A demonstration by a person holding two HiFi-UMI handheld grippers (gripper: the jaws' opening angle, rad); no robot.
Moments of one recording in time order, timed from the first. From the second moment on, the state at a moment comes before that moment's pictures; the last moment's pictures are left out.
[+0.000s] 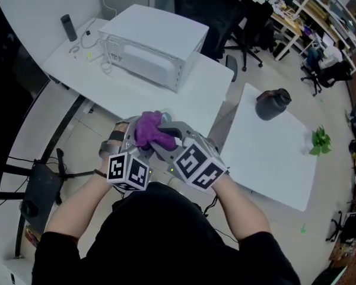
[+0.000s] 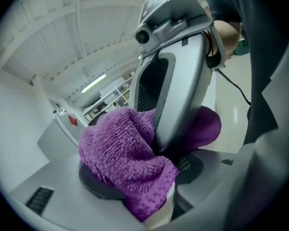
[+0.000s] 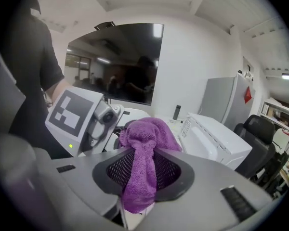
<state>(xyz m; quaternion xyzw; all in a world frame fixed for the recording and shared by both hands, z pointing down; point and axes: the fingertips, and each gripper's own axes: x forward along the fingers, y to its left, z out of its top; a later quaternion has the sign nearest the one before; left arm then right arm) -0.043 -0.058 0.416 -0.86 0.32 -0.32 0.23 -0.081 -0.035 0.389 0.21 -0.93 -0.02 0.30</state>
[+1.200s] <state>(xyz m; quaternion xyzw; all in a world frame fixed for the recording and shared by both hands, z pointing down) -0.083 -0.093 0.367 -0.77 0.17 0.35 -0.51 -0.048 -0.060 0.365 0.30 -0.95 0.11 0.03</state>
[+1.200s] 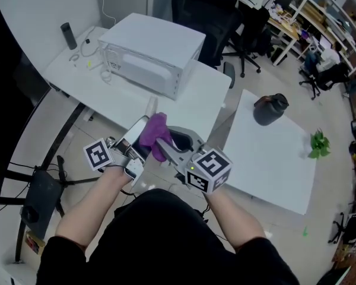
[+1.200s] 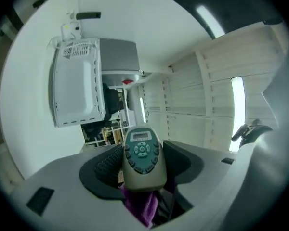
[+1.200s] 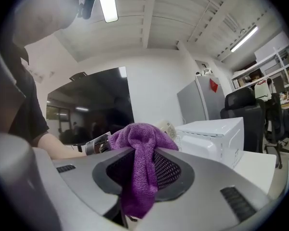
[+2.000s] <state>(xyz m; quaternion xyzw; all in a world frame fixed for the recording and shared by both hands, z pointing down) -0.094 -0.103 0.350 -0.78 0.15 0.36 -0.49 -0.054 -0.054 0.358 0.26 -0.96 0.10 0.04</state>
